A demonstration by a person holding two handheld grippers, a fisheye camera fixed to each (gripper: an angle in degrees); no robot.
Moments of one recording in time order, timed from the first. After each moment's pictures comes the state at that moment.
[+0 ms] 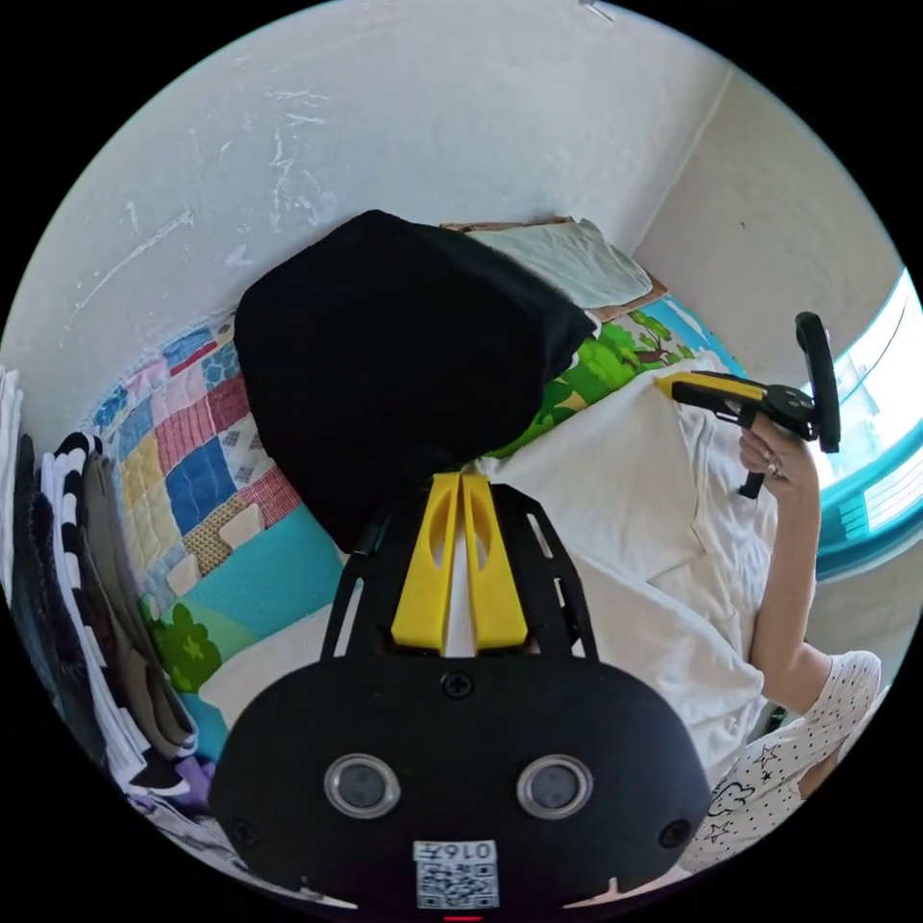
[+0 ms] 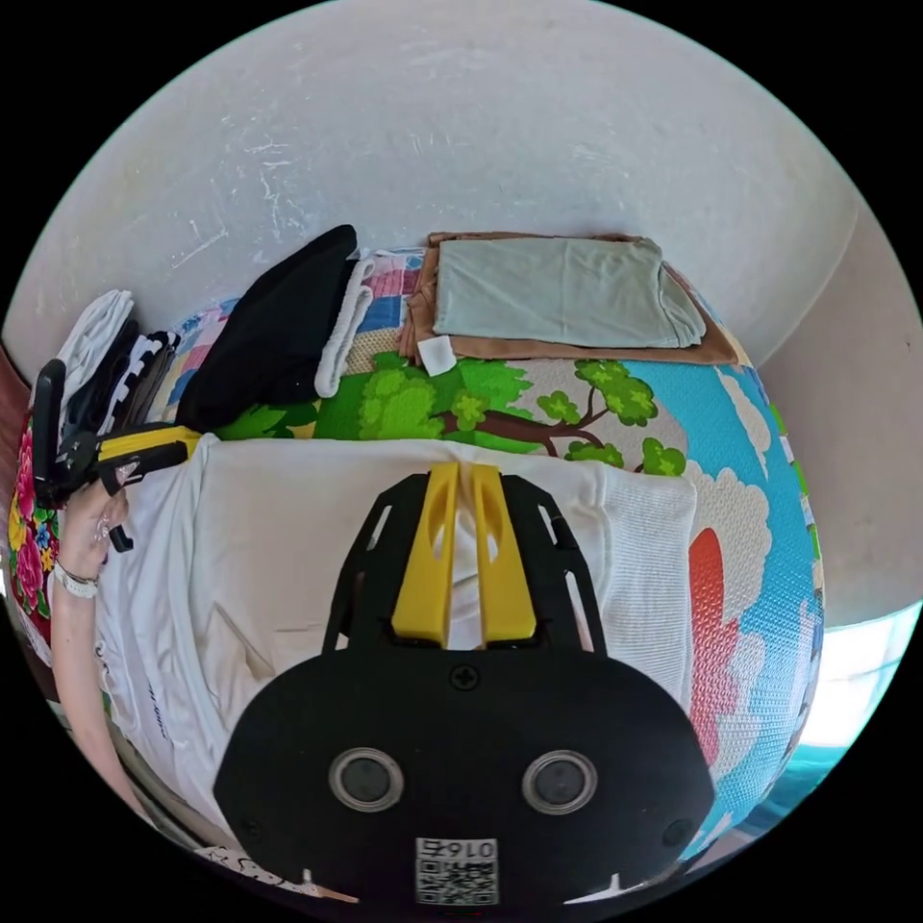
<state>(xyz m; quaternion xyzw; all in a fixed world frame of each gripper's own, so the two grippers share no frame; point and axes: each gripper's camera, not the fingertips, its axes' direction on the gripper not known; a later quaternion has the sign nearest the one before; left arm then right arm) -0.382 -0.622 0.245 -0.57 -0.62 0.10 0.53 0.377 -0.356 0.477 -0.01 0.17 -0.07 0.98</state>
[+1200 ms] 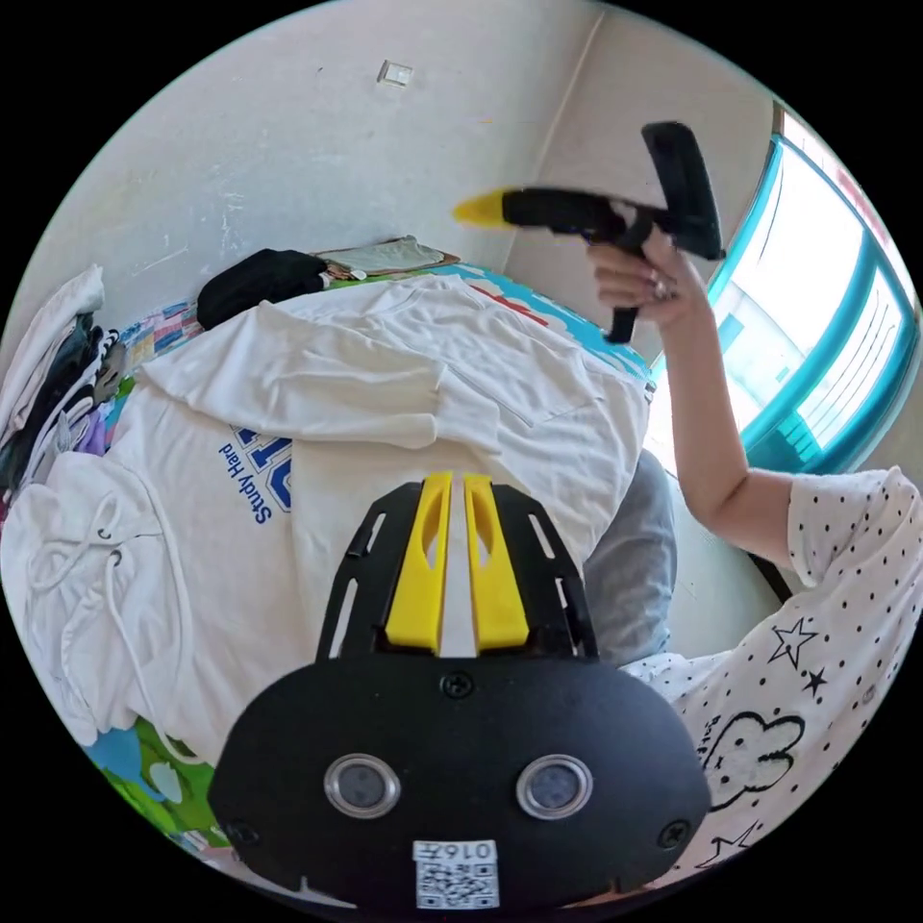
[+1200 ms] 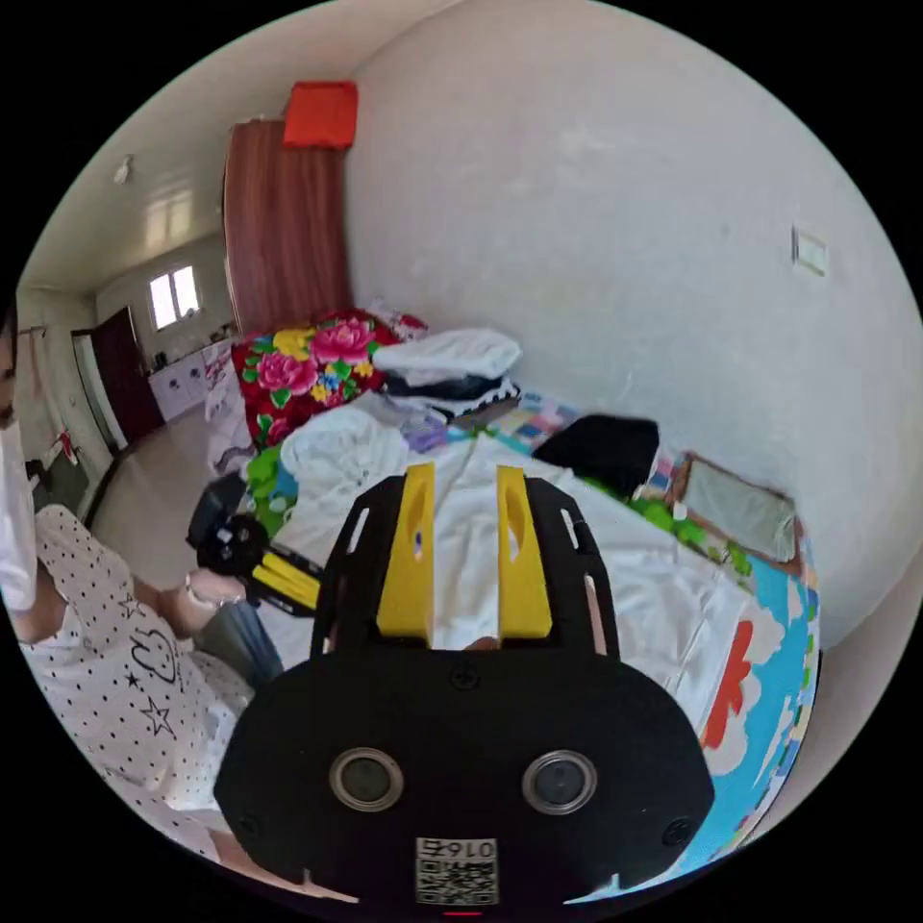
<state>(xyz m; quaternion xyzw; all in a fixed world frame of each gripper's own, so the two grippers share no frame) 0.085 -0.237 0.081 -0.56 -0.55 0.16 0.60 0.281 0.049 0.204 0.08 -0.10 -0.40 0.91</state>
